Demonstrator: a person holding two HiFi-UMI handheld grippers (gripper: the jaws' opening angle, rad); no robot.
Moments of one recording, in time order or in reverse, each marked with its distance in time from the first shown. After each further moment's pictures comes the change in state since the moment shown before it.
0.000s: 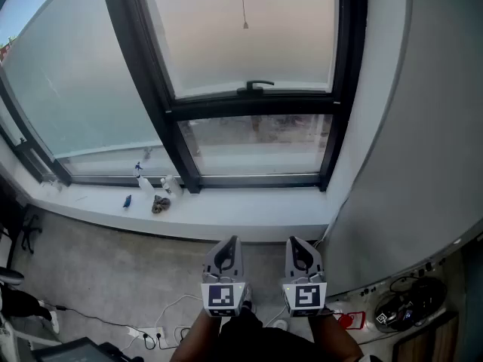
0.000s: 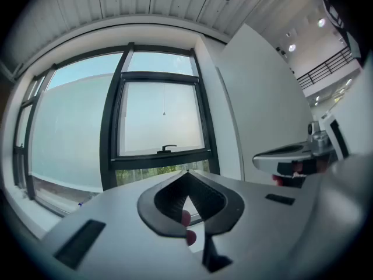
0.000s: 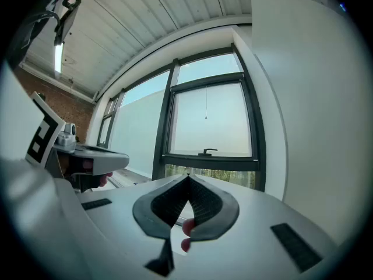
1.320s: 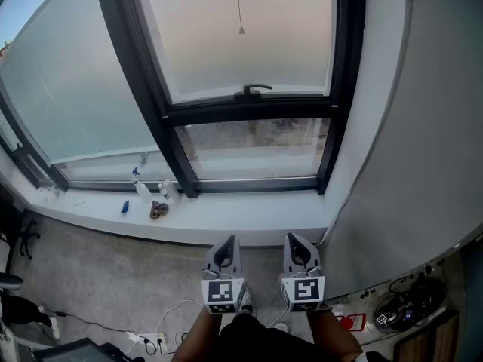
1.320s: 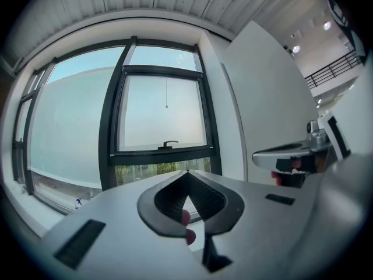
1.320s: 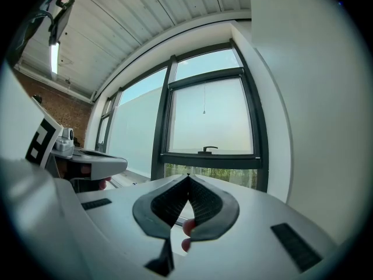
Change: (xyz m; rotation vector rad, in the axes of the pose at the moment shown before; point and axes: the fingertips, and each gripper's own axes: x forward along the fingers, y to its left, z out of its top) left arm 0.030 0.014 -0.002 -0.072 0.010 0.011; right arm 0.032 -0.010 -0.009 0.059 0.052 -0.020
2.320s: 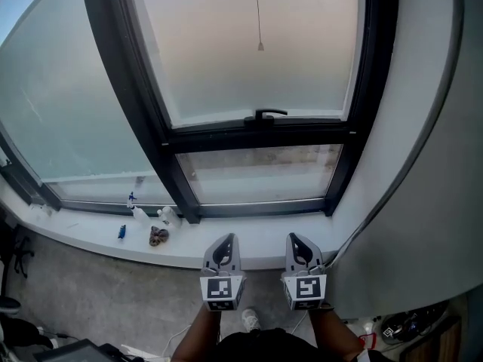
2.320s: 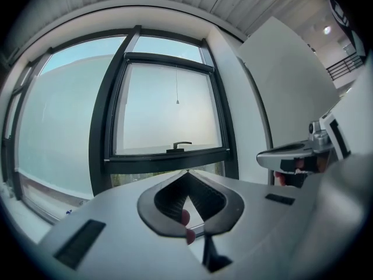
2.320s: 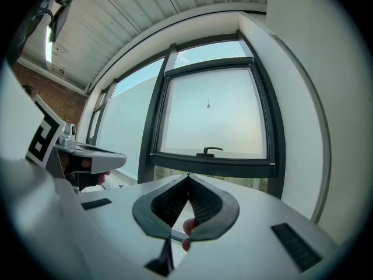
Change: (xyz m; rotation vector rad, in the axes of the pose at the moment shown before) left arm 0.133 0.113 0.019 -0.004 -0.007 -0.032; right arm 0.164 0.003 0.024 -0.064 0.002 -0.022
